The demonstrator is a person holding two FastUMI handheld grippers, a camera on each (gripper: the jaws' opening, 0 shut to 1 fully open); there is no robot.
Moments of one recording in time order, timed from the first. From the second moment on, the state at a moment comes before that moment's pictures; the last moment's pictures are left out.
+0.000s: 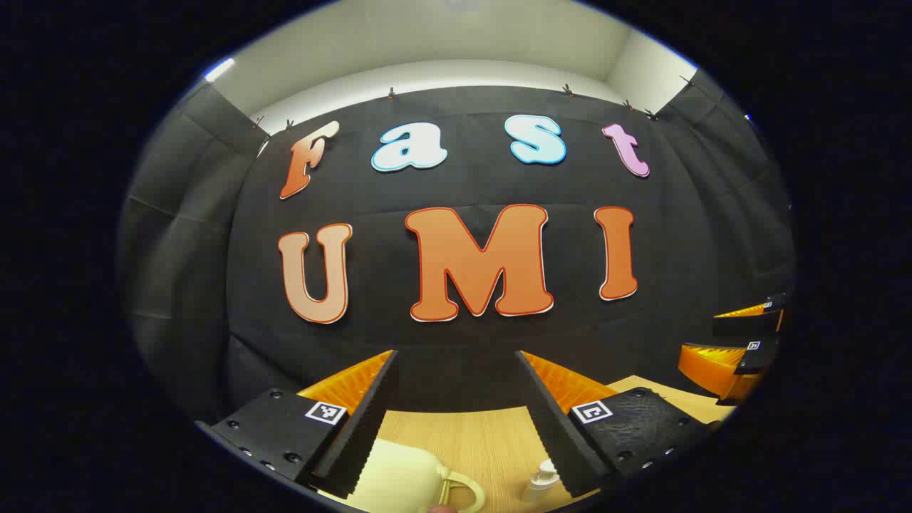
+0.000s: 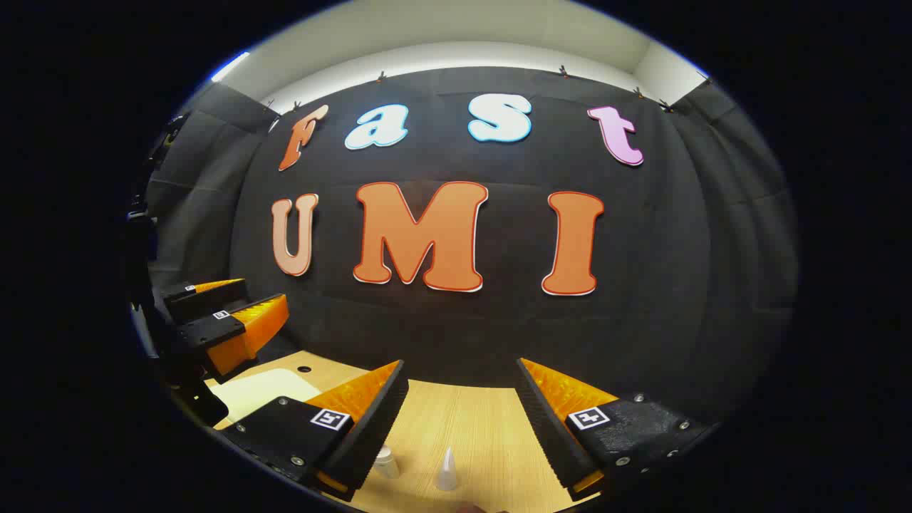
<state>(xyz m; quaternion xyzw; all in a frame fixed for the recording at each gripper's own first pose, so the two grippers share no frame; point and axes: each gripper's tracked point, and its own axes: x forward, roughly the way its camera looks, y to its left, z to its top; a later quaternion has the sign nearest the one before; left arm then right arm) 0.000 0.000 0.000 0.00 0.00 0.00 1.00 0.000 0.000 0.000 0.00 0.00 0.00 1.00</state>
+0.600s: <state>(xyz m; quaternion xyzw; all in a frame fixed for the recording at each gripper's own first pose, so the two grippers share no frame) -0.005 0.000 -0.003 -0.02 0.01 -0.01 1.00 -0.008 0.007 0.006 -0.02 0.00 -0.03 1.00</state>
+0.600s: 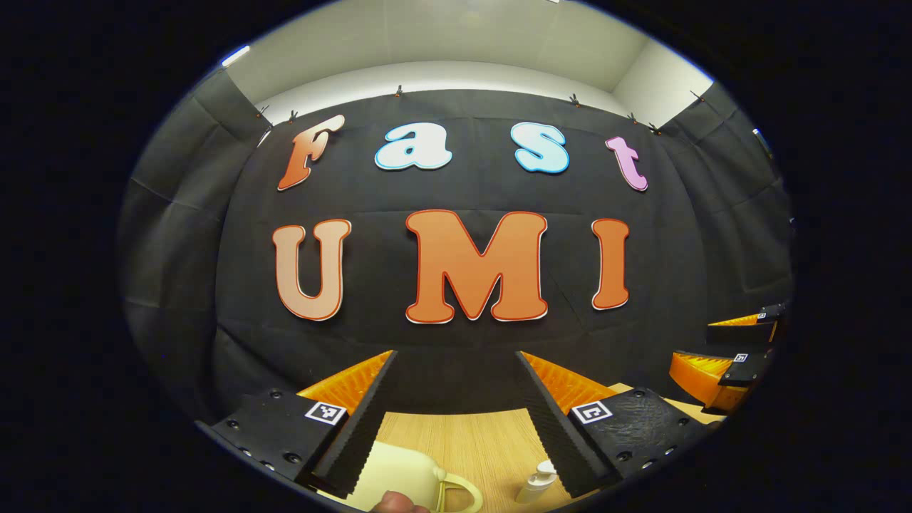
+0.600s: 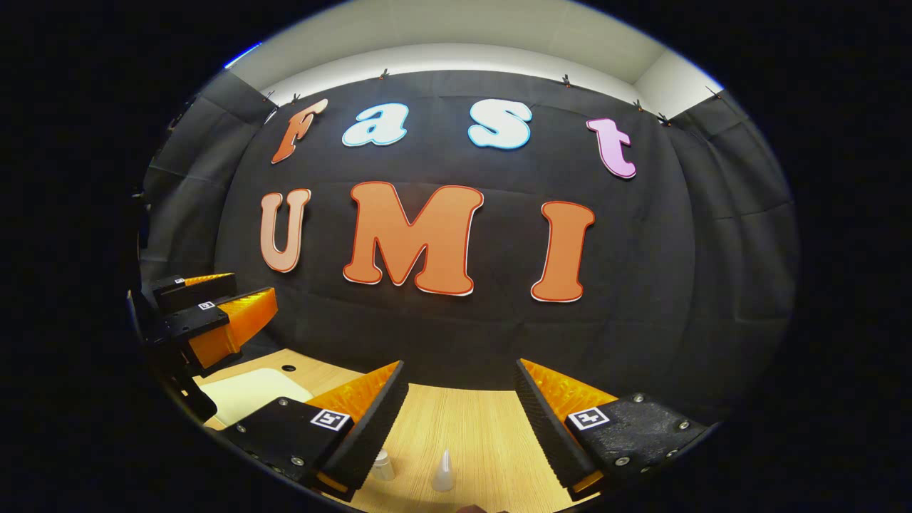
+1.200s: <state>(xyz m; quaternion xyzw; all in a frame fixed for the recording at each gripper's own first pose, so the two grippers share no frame) -0.016 0.019 -0.027 0.08 0.05 -0.01 1.00 -0.009 0.000 0.000 -0.04 0.01 -0.03 1.00</state>
